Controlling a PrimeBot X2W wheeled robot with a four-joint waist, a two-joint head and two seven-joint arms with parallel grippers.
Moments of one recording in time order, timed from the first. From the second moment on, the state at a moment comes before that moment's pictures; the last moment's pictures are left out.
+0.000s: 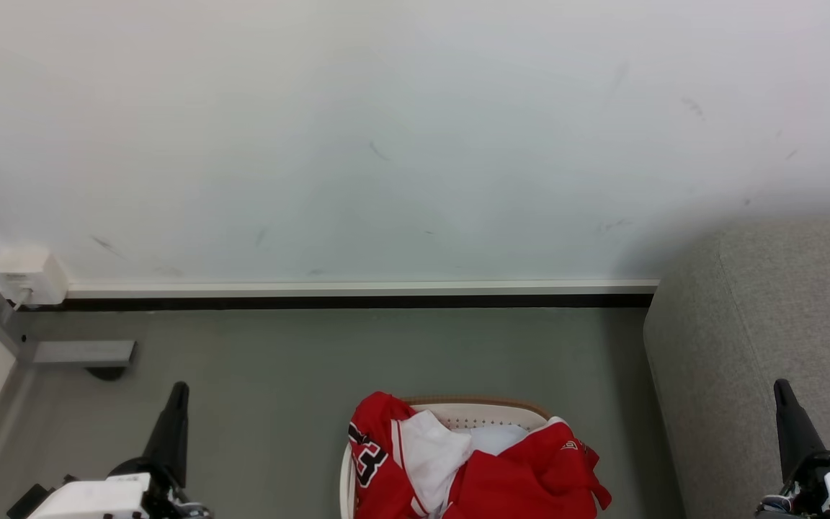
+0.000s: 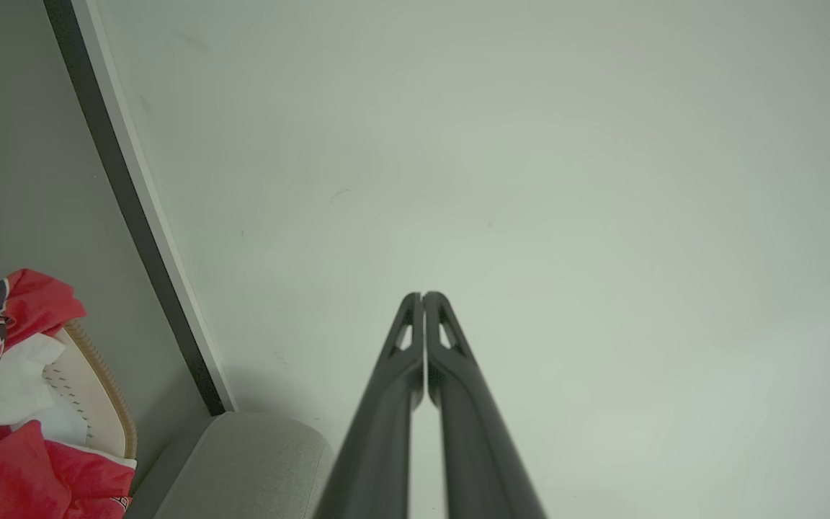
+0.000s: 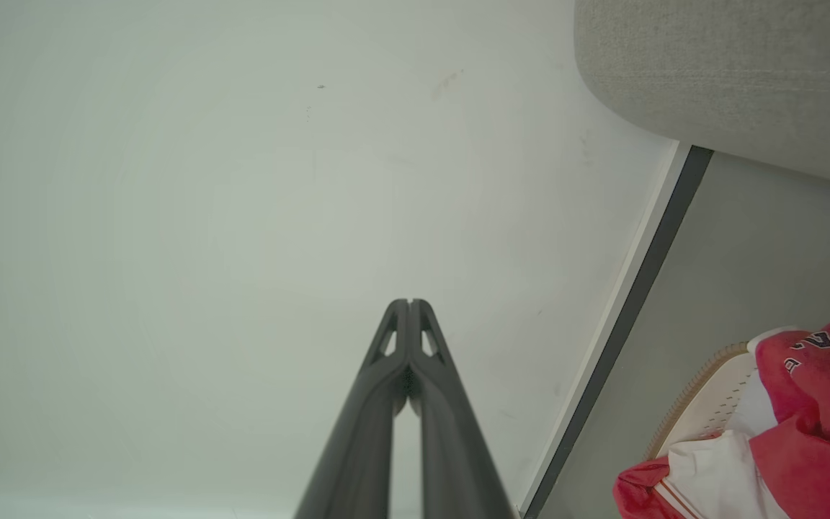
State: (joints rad) left arm -0.11 0.05 0.12 0.25 -1.61 -0.12 0.11; right arm -0.11 -0.05 -0.12 0.25 1.61 0.13 0.11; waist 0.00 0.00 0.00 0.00
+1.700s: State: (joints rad) left arm -0.08 0.04 0.10 0.23 -1.51 -0.12 0.04; right arm -0.08 -0.05 -0.04 0.23 1.58 0.13 0.04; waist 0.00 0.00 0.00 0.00
